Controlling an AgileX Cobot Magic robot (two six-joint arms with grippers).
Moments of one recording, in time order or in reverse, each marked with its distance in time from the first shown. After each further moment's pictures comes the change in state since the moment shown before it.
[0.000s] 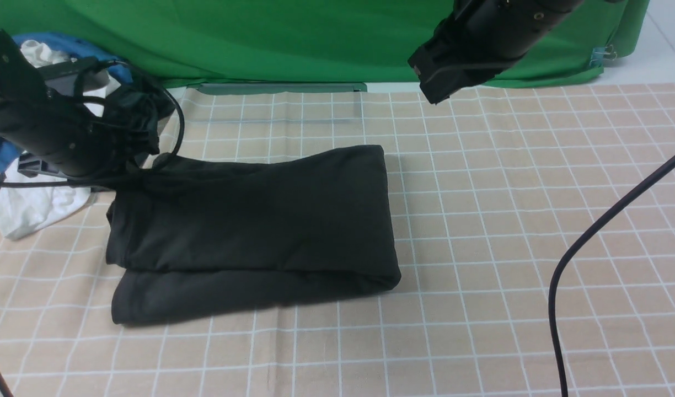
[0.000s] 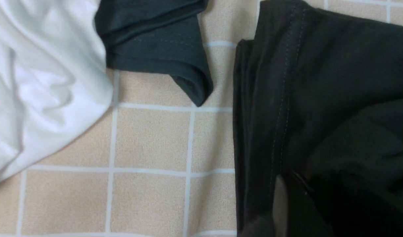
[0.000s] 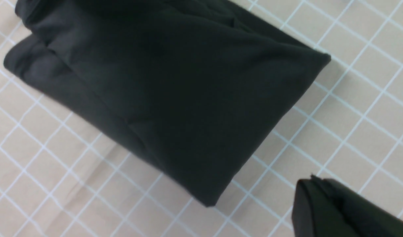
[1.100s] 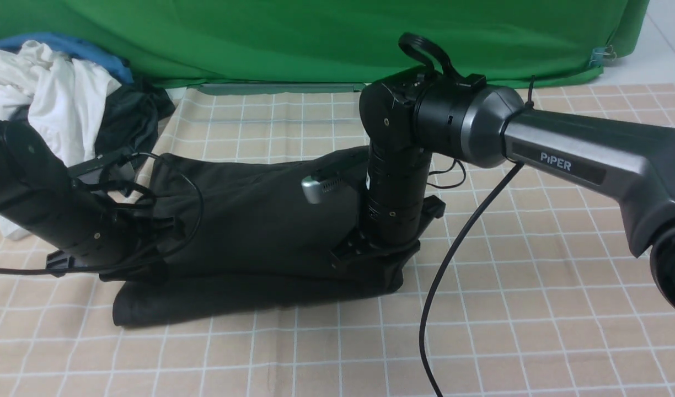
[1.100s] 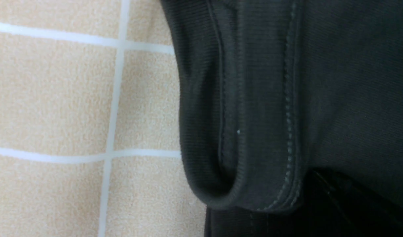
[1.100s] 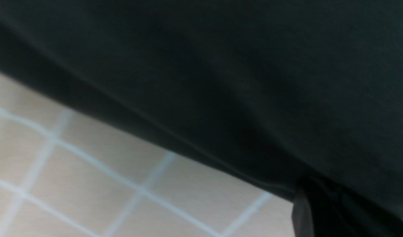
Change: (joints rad) right arm 0.164 0.455 0.057 -0.115 0.025 0.222; left arm -0.038 -0.059 0.327 -0.147 -0.056 0.021
